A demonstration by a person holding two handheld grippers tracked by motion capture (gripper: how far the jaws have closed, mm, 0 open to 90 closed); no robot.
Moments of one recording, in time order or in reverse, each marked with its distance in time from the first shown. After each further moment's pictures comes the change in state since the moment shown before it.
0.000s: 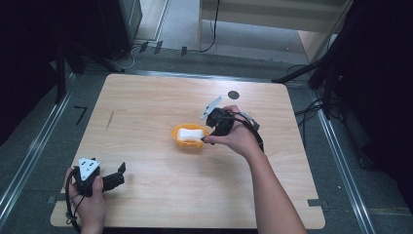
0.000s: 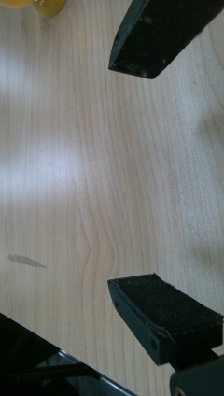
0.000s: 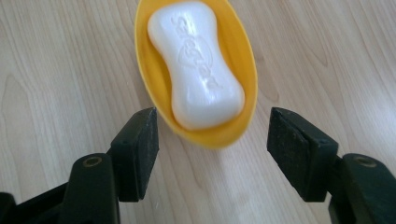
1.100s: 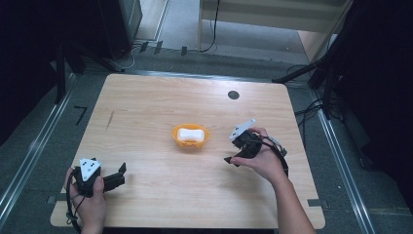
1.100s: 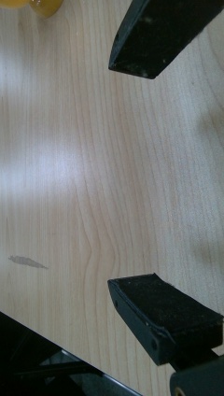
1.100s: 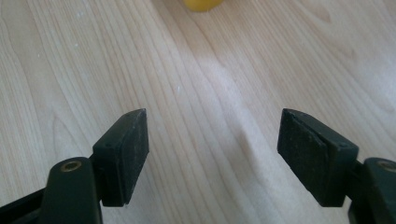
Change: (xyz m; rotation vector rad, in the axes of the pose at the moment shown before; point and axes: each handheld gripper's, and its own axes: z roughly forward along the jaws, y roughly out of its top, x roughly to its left) left arm -0.002 0.000 0.000 -0.004 0.004 0.012; right arm 0.021 -0.100 -0.013 -0.008 -0.004 0.146
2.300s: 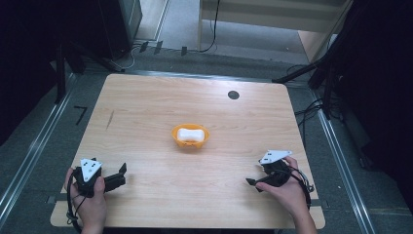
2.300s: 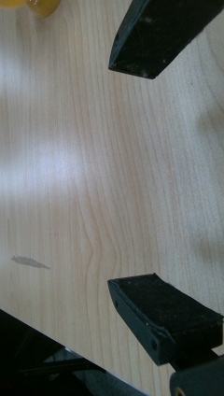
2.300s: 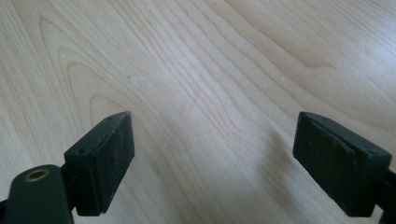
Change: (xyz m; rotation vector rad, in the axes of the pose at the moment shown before) left arm -0.002 0.000 -0.001 0.000 0.007 0.022; right arm 0.026 -0.113 -0.020 -0.131 -0.107 0.192
